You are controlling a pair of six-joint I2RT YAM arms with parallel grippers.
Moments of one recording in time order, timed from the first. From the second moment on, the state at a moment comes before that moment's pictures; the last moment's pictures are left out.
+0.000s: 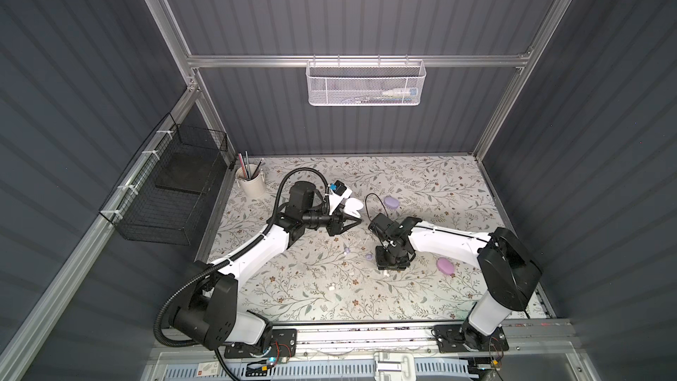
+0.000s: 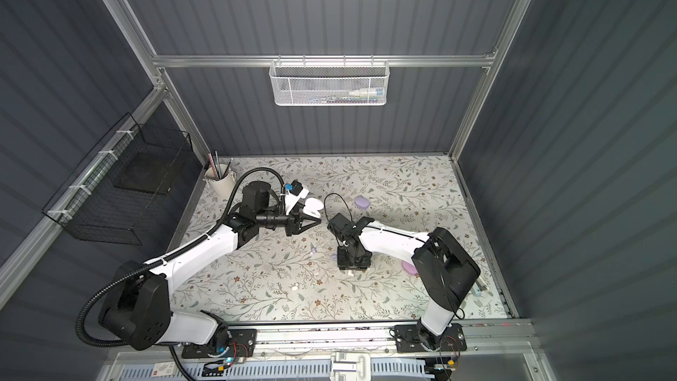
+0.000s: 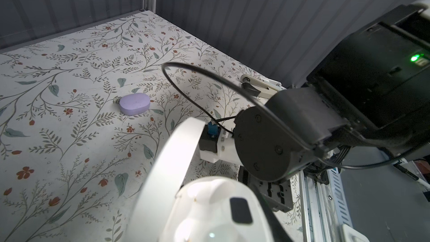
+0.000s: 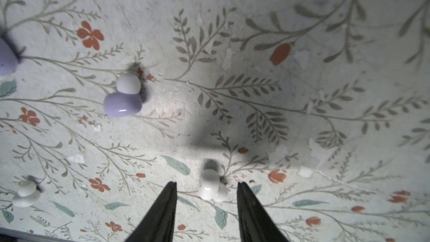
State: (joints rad) left arm -0.48 1.42 0.92 -0.01 0.85 0.07; right arm 0.80 1.70 1.05 -0.80 -0.07 0.77
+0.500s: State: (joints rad) left arm -0.47 1.42 0.92 -0.04 0.86 0.07; right arm 0.81 1.75 1.05 -0.81 -0.07 0.77
